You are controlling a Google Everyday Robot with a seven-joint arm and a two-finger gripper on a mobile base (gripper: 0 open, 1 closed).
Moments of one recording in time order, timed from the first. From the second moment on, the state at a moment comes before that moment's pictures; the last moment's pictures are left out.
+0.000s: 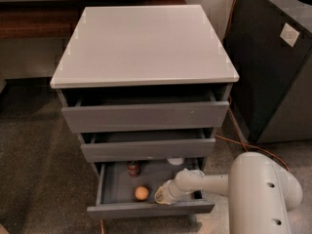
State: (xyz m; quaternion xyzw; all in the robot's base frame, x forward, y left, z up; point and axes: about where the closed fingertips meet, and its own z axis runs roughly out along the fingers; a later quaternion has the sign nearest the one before) arm 0.541 -0.036 0.191 -0.73 0.64 0.14 0.22
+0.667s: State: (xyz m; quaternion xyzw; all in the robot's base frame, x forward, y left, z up) arm 0.500 -0.033 0.204 -0.73 0.63 0.17 0.22
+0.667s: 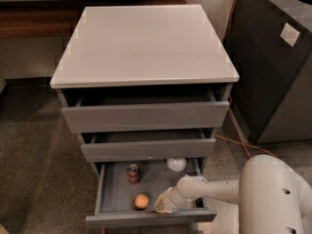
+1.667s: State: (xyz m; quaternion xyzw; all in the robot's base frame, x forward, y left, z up) arm 0.502 -0.021 0.224 -0.74 0.62 0.16 0.21
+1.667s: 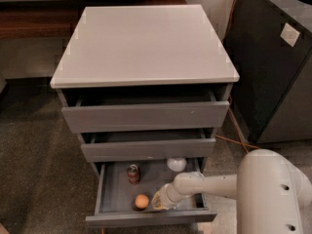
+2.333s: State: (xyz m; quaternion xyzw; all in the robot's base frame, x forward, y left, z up) arm 0.530 0.001 0.234 -0.76 0.60 0.16 0.21
